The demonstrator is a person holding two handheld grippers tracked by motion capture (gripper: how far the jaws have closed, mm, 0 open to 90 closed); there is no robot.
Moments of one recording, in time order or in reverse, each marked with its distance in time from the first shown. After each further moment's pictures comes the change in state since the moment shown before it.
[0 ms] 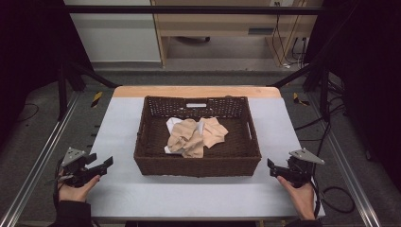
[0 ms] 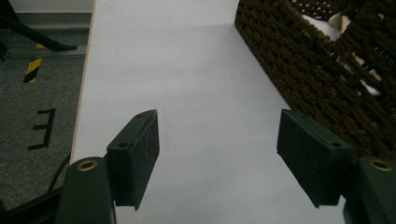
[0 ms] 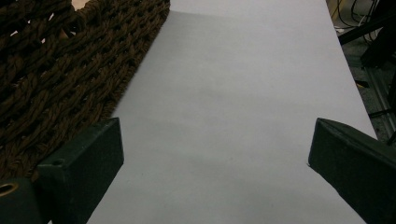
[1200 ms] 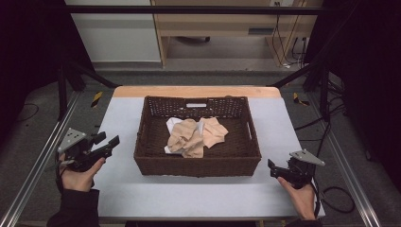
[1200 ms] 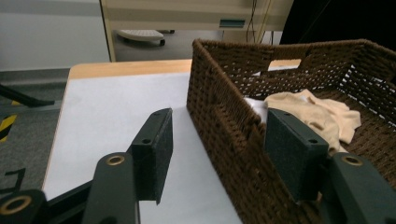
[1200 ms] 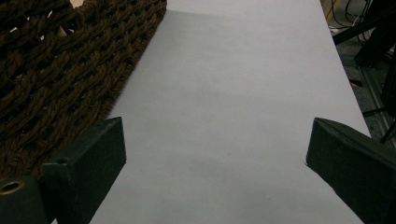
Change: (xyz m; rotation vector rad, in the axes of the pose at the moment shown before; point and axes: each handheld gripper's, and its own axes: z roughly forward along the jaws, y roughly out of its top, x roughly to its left) left arm -0.045 0.071 -0.019 -0.179 -0.090 0.037; right arm 0.002 -0.001 -0.003 -0.001 -0.018 0.001
